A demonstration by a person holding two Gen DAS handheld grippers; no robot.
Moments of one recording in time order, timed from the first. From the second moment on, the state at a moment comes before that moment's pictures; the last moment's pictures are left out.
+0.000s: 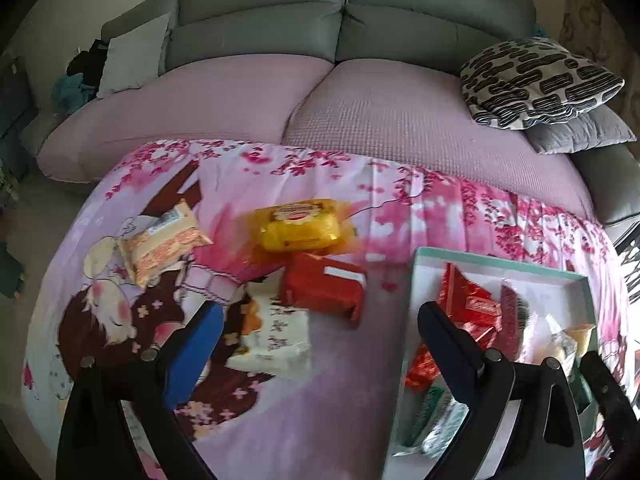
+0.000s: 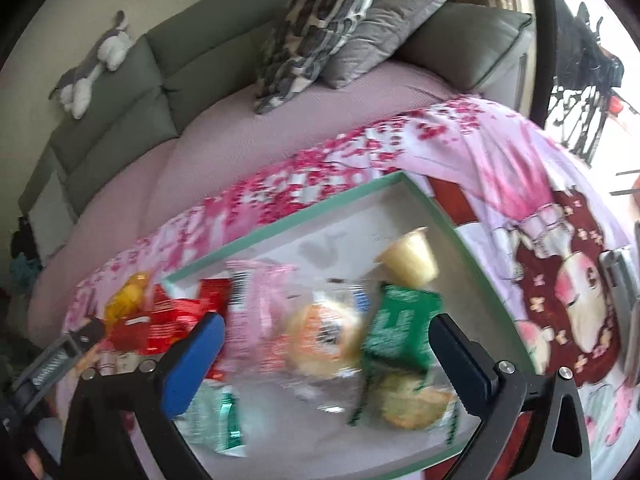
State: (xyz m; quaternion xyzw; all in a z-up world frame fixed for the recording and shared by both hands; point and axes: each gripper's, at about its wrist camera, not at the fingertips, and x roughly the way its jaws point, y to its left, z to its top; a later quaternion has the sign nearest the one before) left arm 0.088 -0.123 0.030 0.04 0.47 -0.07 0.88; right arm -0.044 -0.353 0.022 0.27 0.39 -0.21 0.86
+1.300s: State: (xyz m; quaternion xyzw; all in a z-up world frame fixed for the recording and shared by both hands) left arm 0.108 0.063 0.011 -0.06 0.51 0.06 0.86; right arm 0.026 -0.167 0.008 0.14 0.43 -0.03 0.89
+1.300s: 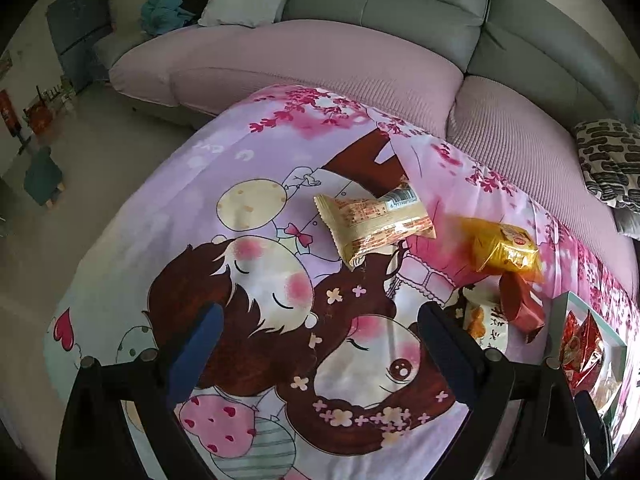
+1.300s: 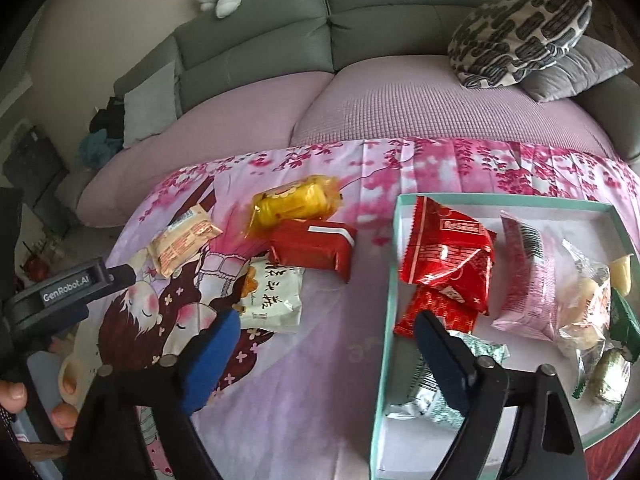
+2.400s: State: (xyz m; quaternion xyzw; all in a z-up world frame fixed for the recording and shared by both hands) left arm 0.215 0.019 -0.040 0.15 0.55 -0.10 0.82; right arm 0.115 -0.116 -0.053 0.13 0.55 -0.03 0.82
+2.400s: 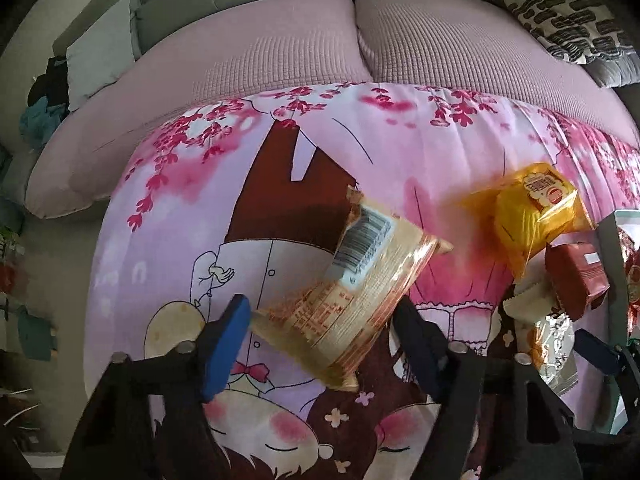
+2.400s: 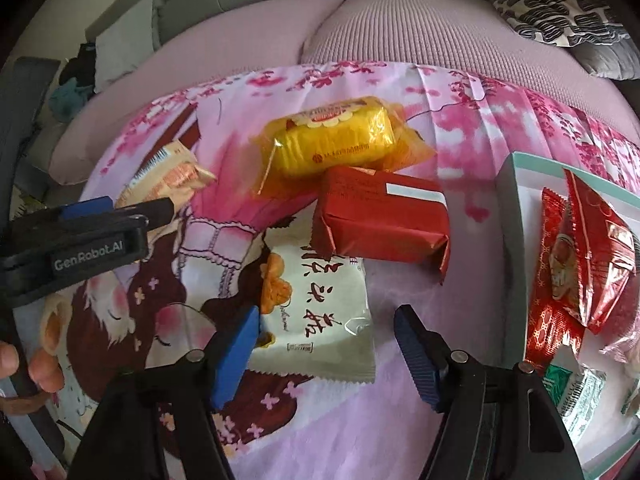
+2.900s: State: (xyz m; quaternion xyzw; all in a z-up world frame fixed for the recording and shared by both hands) left arm 0.186 0.033 -0.039 0.07 0.55 -0.08 0.83; right arm 0.103 -0.114 -0.050 0.12 0.55 -0.03 0.83
